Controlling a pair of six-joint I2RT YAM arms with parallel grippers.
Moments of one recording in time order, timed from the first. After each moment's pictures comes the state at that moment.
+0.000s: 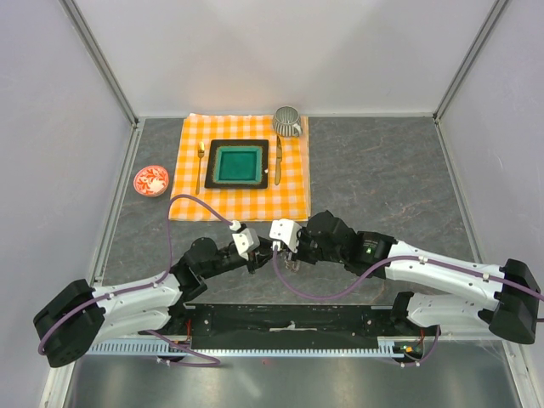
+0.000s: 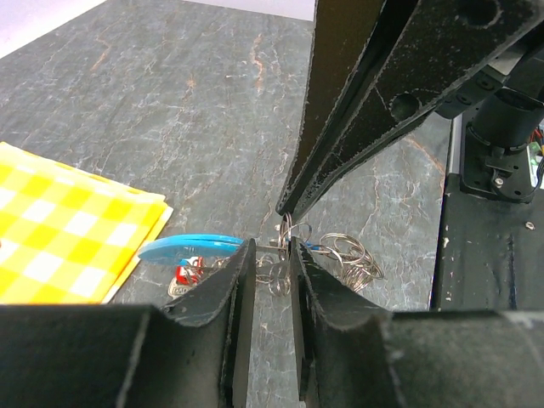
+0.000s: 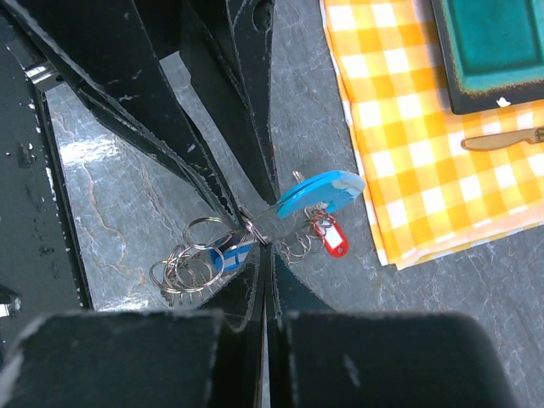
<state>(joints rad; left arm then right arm) -0.91 0.96 0.18 0.79 0.29 0.03 1.10 1.13 0.83 -0.29 -0.02 -0.35</state>
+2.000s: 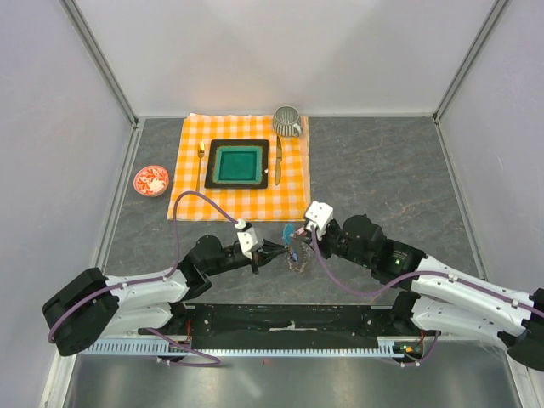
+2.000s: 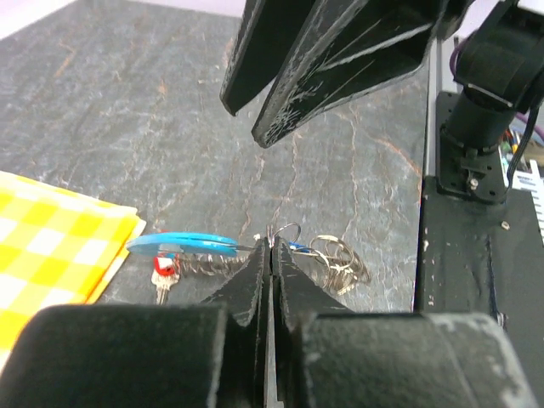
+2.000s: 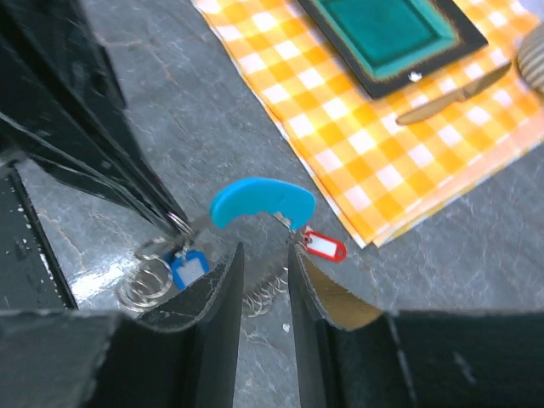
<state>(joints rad) -0.91 1.07 0.21 0.86 0.36 0.01 1.02 0.90 0.67 -0.14 0.06 -0.16</state>
